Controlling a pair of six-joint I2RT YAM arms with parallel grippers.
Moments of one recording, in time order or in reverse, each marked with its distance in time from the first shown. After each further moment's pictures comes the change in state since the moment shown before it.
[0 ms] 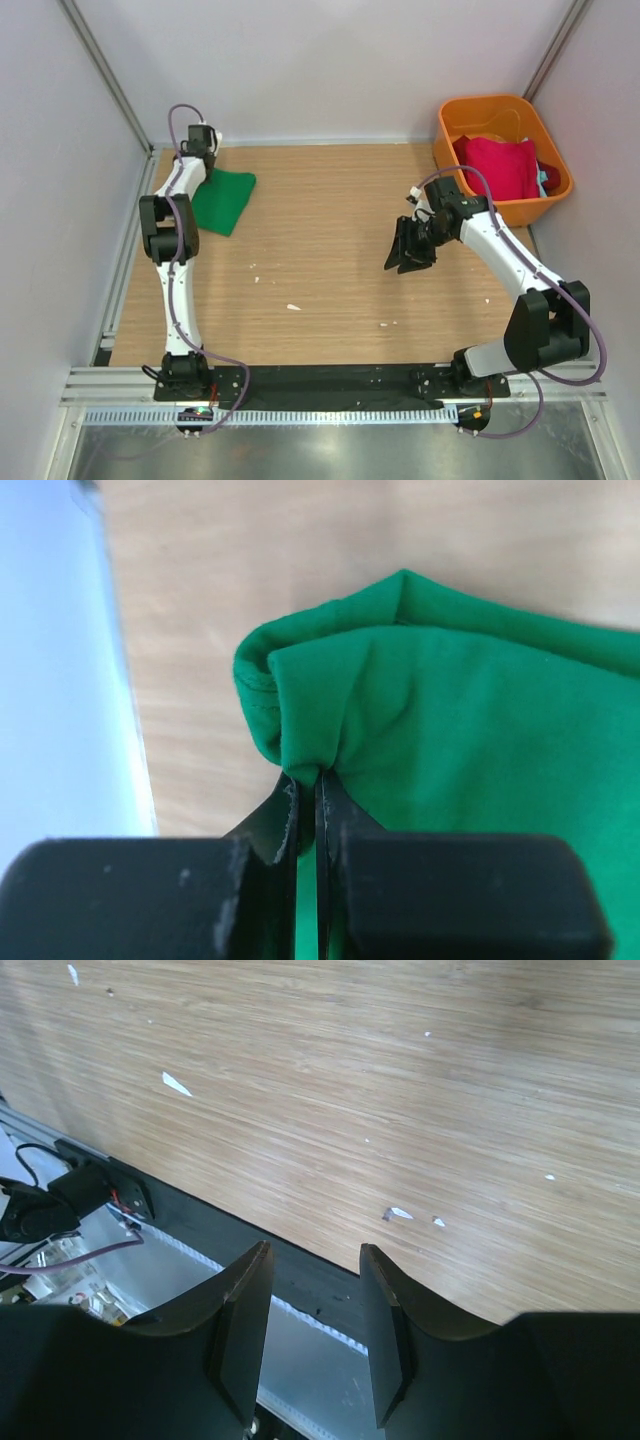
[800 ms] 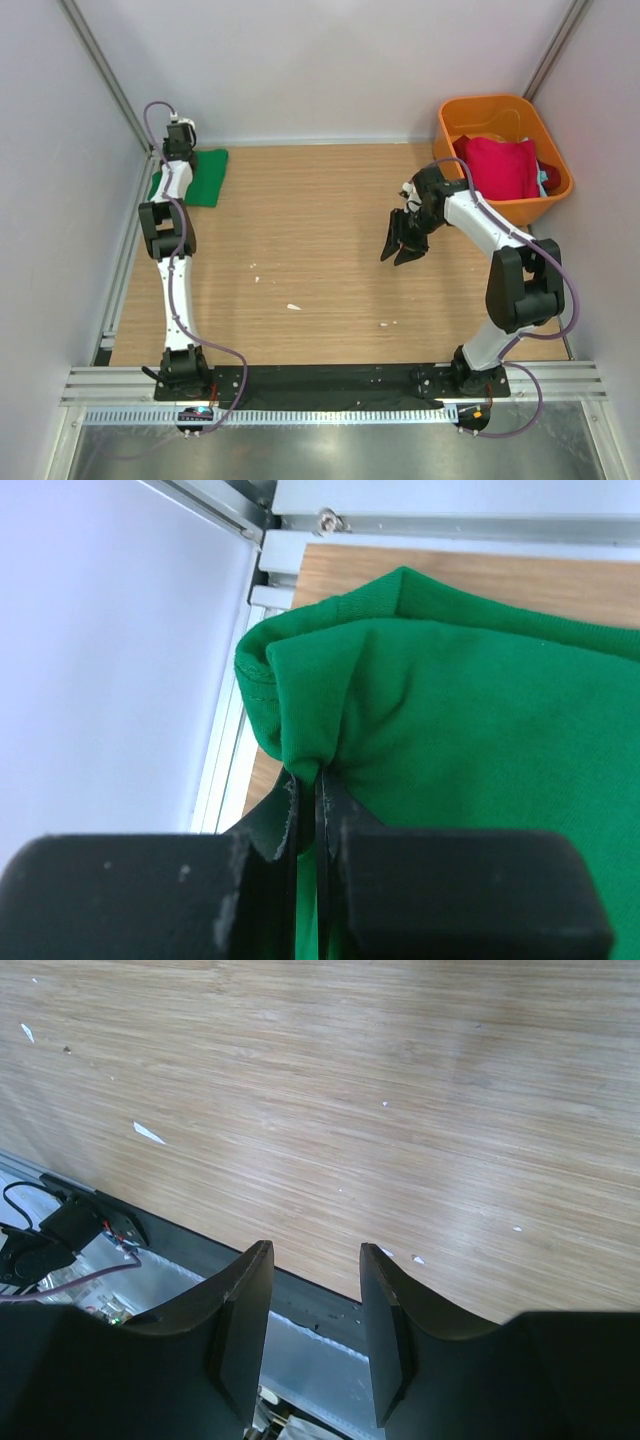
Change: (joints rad) left arm 0.121 0.327 0.414 0.188 -0.114 0.024; right arm 0.002 0.259 0.157 -0.023 0.054 0.000
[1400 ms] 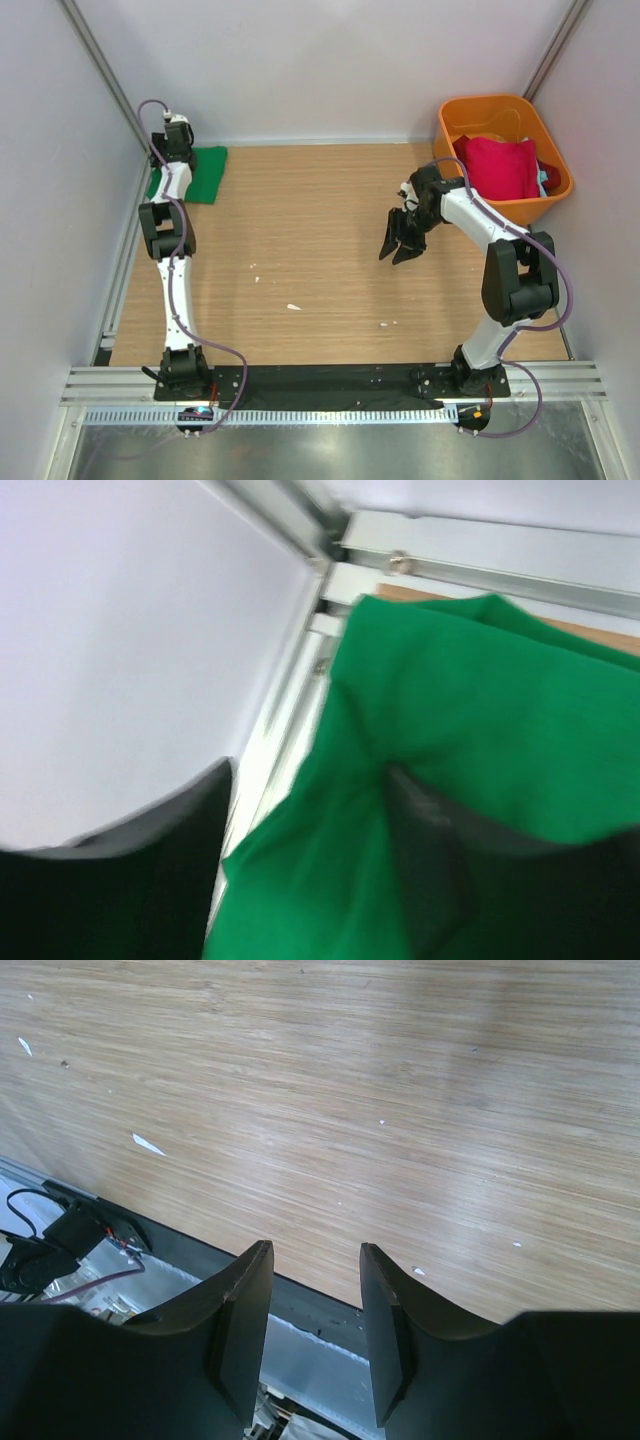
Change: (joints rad) left arm 0.006 0.033 0.031 0.095 -0.075 -0.025; right arm 0.000 0.055 0.026 0.008 -0.001 0.008
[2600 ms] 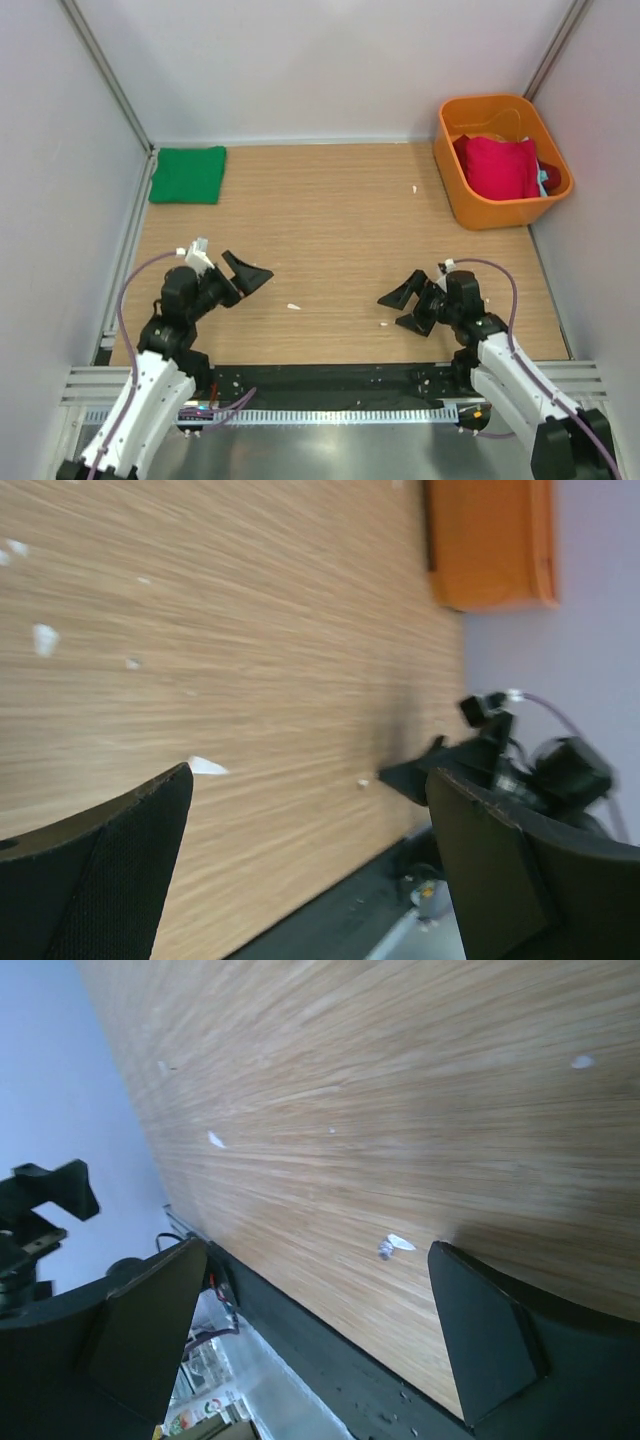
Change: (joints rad) left arm -0.391 -2.225 -2.061 -0.074 0.859 -1.194; right arm 0.000 -0.982 -1.098 0.708 -0.066 0.598
